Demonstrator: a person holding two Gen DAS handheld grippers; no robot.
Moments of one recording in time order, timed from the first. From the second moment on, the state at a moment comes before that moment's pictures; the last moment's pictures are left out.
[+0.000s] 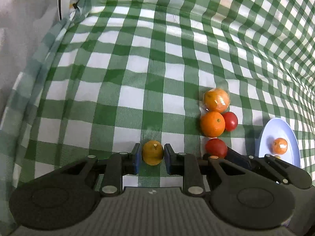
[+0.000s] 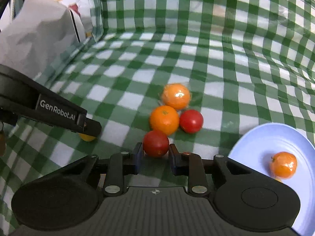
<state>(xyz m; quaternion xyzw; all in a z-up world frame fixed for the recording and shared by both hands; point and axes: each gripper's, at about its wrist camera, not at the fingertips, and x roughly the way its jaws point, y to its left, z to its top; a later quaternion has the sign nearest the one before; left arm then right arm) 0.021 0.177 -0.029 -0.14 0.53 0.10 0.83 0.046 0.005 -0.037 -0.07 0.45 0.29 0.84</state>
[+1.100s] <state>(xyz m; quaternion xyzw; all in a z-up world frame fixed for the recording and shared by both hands) 0.027 0.147 -0.008 -0.10 0.49 0.10 0.86 0.040 -0.031 -0.009 -0.02 0.38 0.26 0.88</state>
